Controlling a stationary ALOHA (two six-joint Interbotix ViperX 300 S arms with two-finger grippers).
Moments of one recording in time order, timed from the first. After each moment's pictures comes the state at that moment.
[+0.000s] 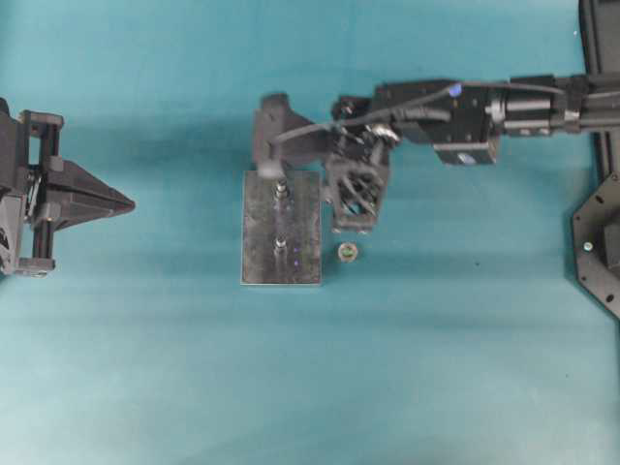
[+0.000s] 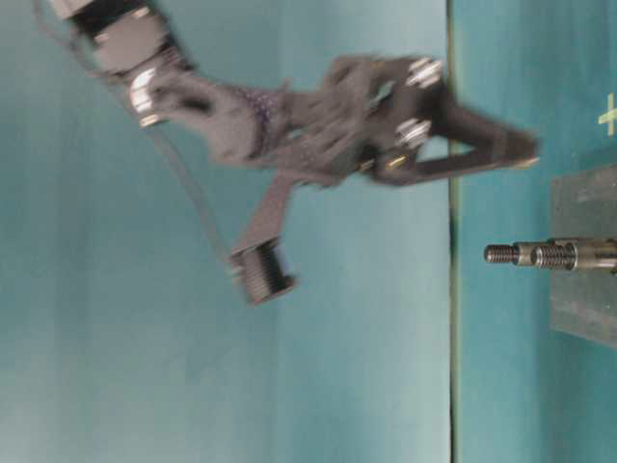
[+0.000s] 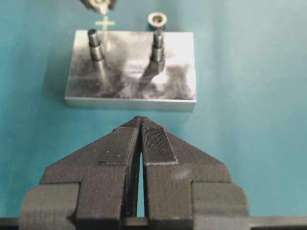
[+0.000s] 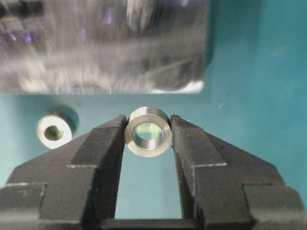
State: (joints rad) left arm 0.03 -0.78 1.10 0.02 0.15 -0.01; right arm -0.19 0.21 0.22 0.09 0.91 -0.22
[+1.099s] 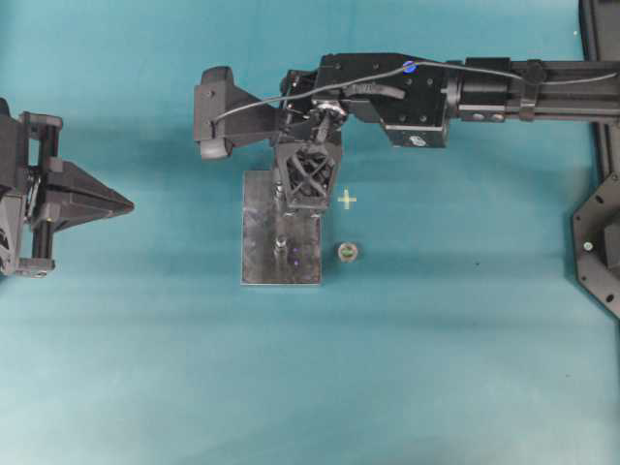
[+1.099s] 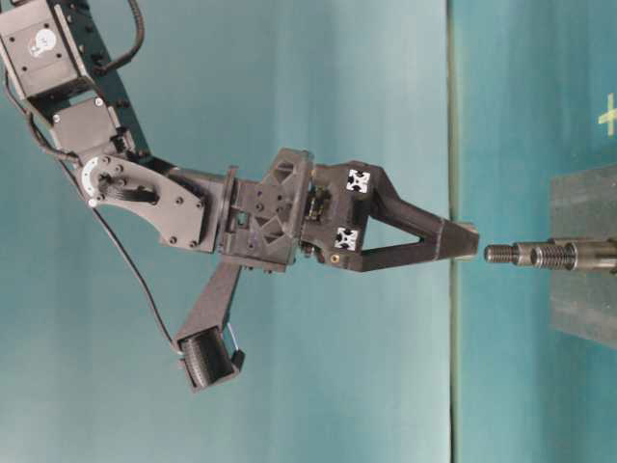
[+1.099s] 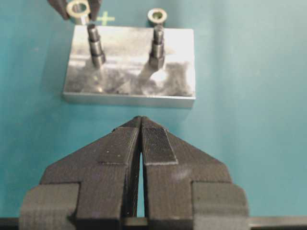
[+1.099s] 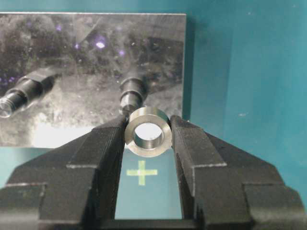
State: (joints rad) left arm 0.03 -0.78 1.11 0.02 0.15 -0.02; right arm -0.18 0.31 0.01 0.07 1.00 -0.23
